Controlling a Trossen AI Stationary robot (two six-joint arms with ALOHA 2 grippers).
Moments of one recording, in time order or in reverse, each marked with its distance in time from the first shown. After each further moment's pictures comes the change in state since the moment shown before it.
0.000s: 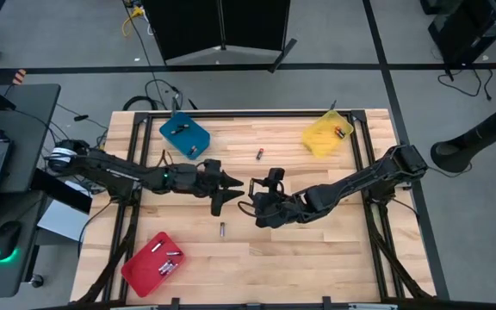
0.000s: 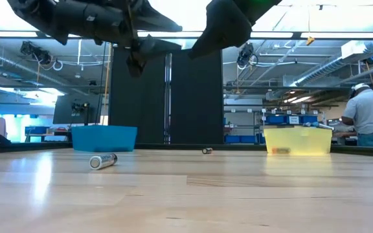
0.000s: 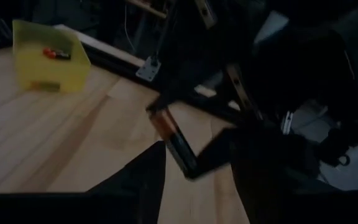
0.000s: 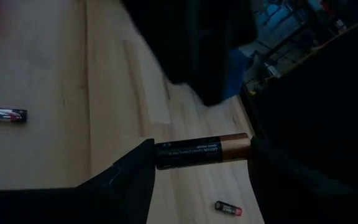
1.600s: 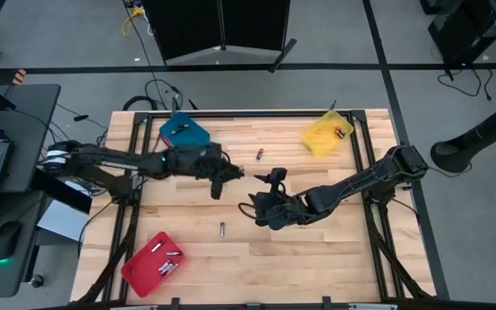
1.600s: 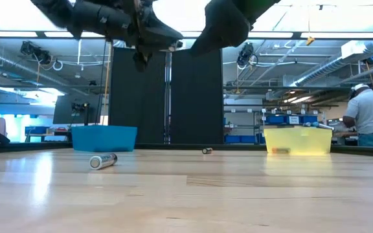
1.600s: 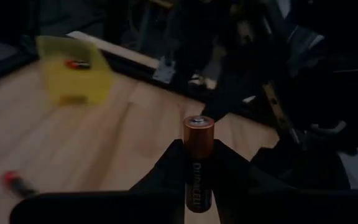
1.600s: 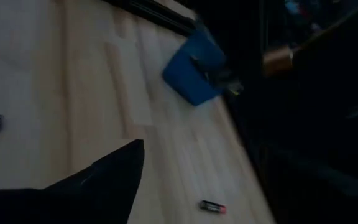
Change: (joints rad) left arm 0.181 -0.061 0.097 -0.213 0.184 0.102; right arm 0.010 0.001 0.002 0.002 0.079 0.000
